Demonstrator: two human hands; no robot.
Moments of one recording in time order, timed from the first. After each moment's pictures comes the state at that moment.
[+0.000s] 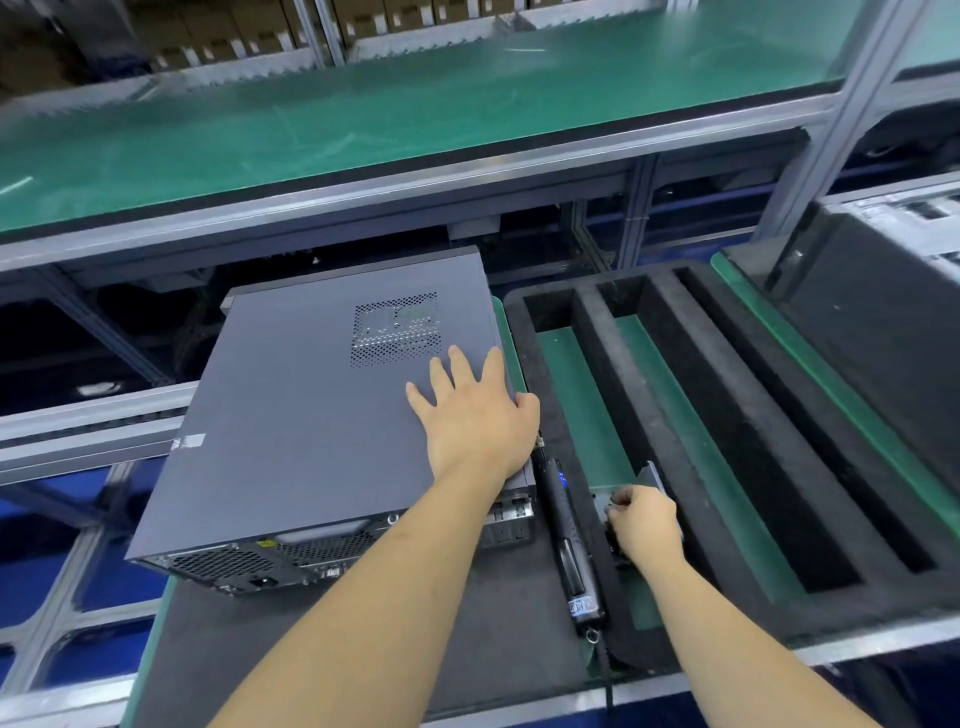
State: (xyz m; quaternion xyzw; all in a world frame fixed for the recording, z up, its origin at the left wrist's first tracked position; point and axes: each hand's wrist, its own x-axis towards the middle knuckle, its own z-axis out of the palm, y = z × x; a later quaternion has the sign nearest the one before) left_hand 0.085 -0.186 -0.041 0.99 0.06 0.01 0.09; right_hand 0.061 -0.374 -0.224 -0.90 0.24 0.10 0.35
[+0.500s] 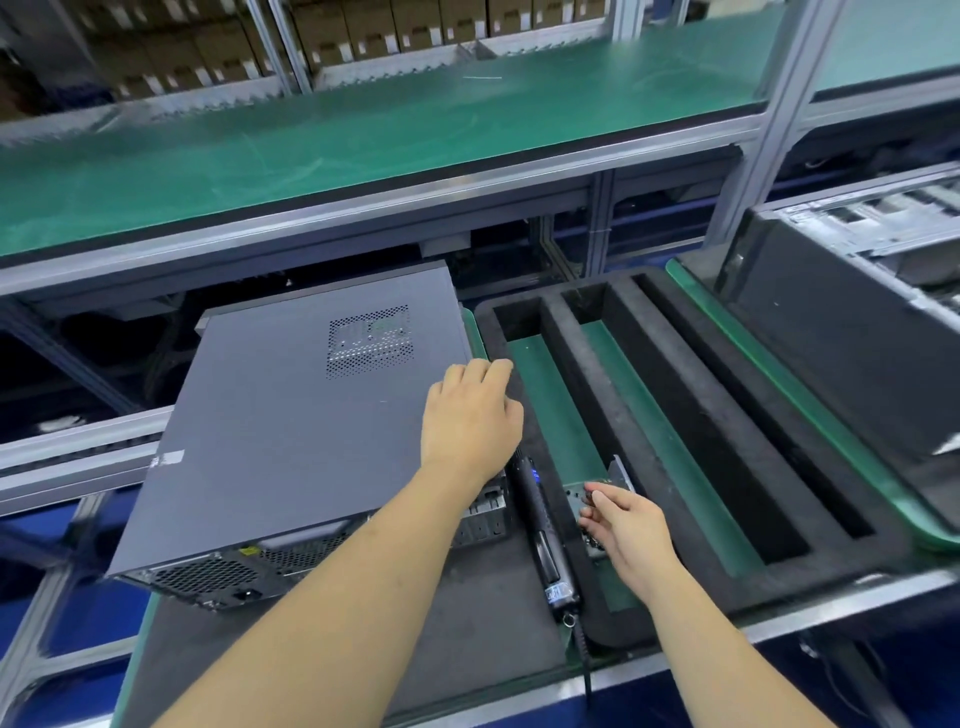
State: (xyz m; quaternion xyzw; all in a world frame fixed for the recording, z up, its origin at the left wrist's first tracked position) left_hand 0.080 -0.195 -0.037 0.99 -0.09 0.10 0.10; right_hand 0.026 -0.381 -0.215 -0.52 0.28 0.04 0.80
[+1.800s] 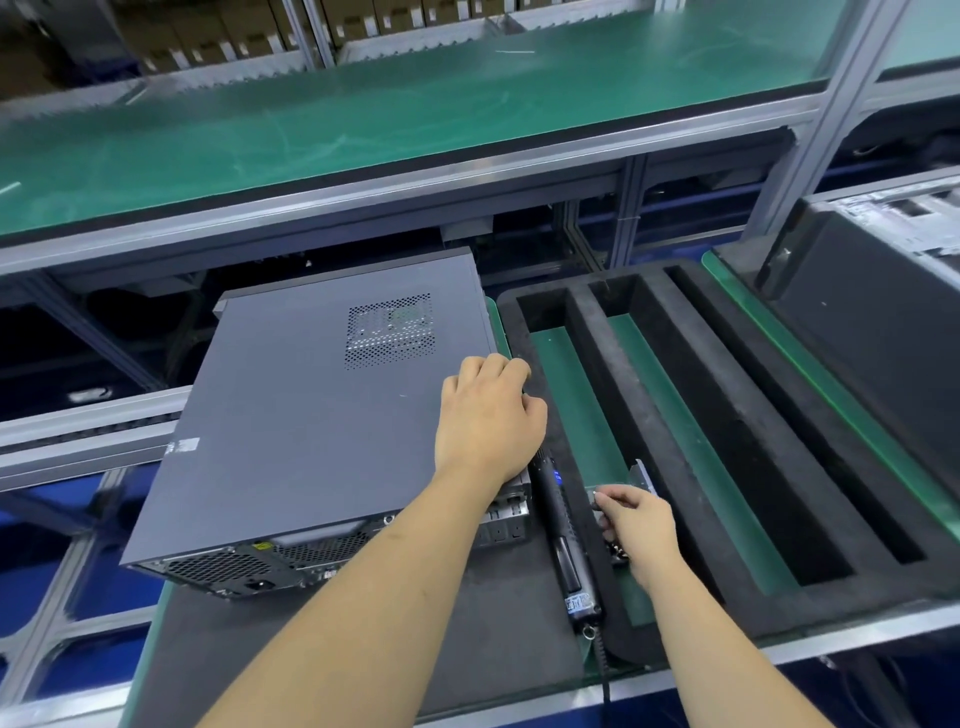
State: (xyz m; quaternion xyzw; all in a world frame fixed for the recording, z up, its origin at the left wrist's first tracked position) left_hand 0.087 -0.189 -0.043 0.98 -0.08 0.11 0.15; right_hand 0.046 -0.371 -0.226 -0.69 0.30 0.07 0.66
